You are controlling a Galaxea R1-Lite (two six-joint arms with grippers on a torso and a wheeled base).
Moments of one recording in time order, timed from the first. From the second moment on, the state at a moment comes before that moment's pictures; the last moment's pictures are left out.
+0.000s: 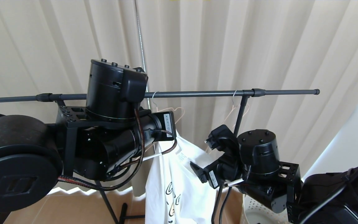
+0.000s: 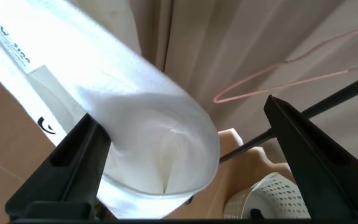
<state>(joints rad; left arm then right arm) -0.81 1.66 -1.10 -0.18 0.44 -0.41 0.79 1.87 -0.74 -0.67 -0.30 0.01</state>
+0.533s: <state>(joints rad) -0.76 1.63 -1.02 -0.25 0.32 -0.30 0.73 1.78 -0.64 -0.68 -0.02 -0.04</state>
